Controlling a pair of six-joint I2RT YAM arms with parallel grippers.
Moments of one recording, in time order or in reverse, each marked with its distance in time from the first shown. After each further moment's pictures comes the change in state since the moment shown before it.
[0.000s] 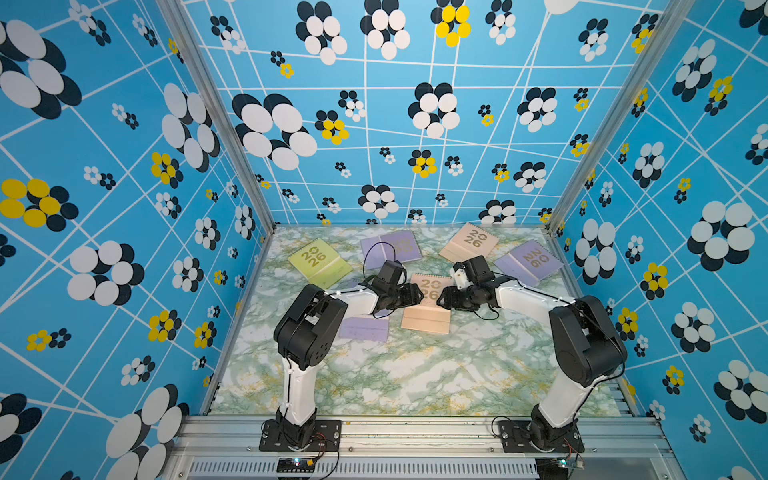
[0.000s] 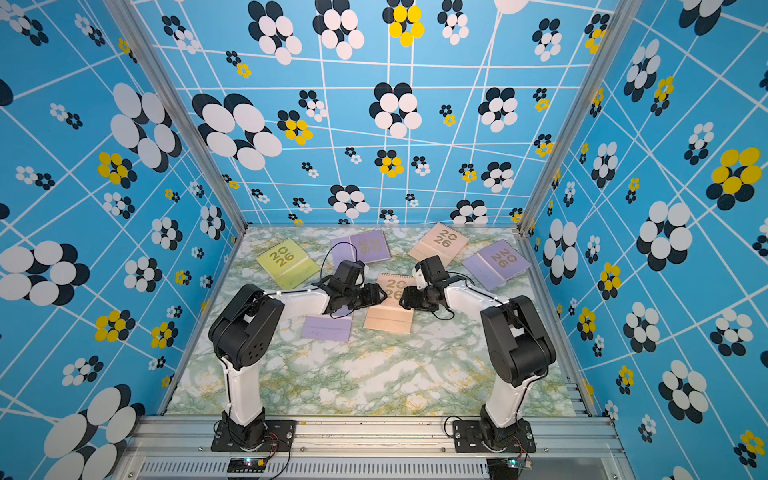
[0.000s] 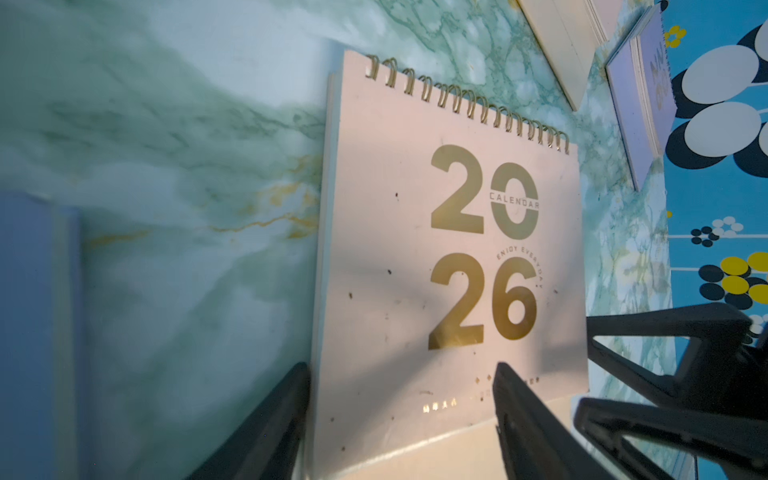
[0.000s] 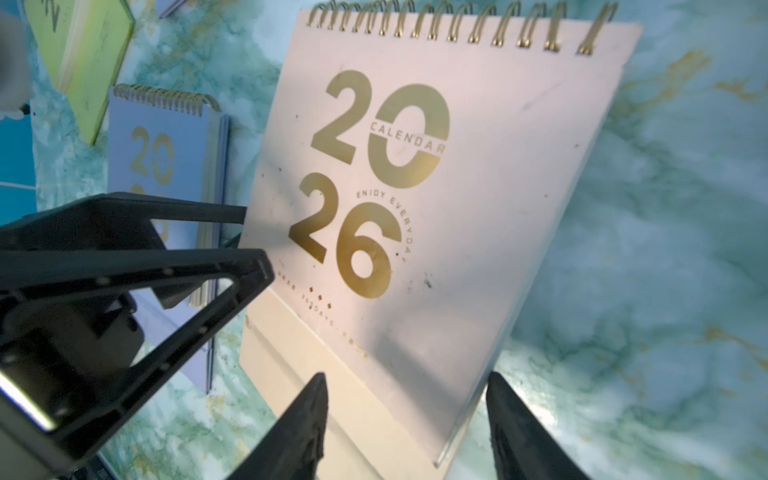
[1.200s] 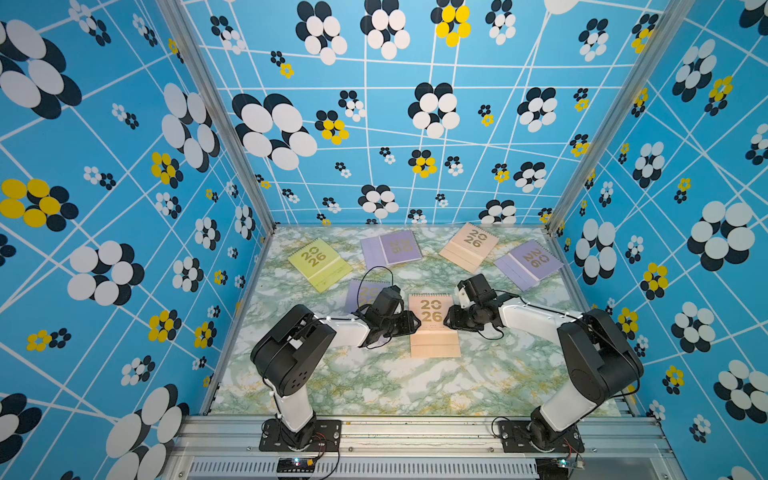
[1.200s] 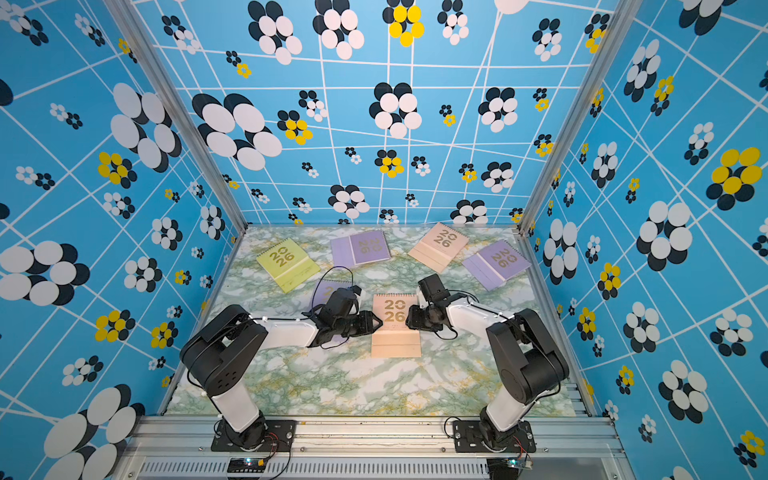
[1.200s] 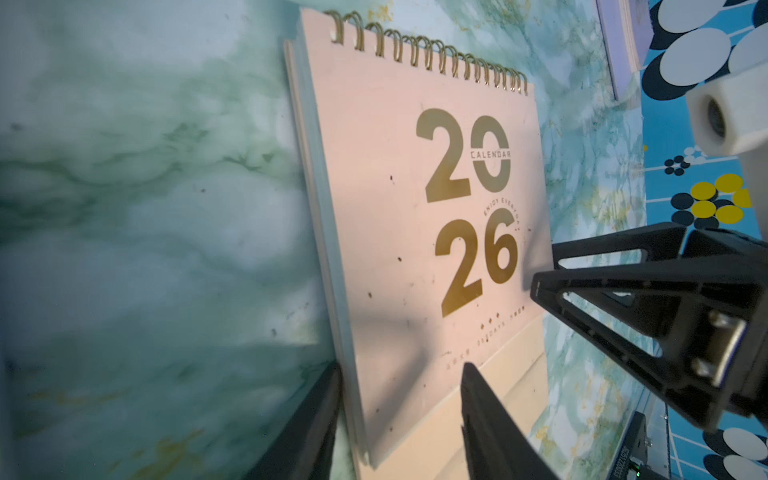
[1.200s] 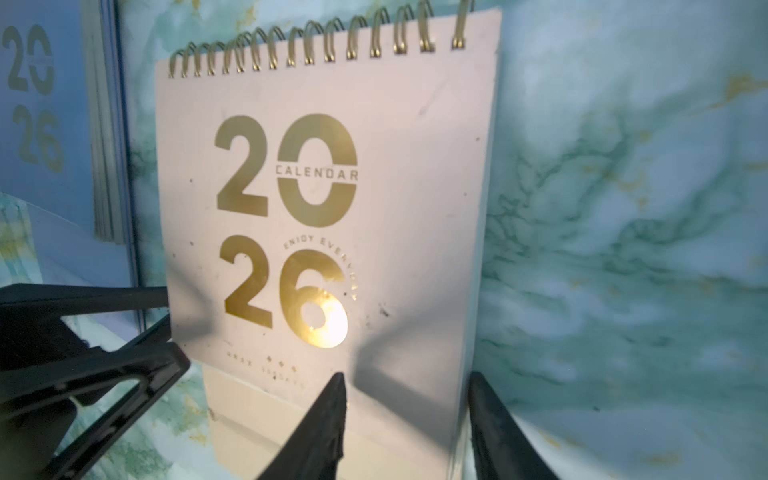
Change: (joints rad) left arm -0.099 -0.201 -0.372 0.243 0.019 -0.107; right arm 0.055 -0.093 -0.189 0.016 0.083 0.086
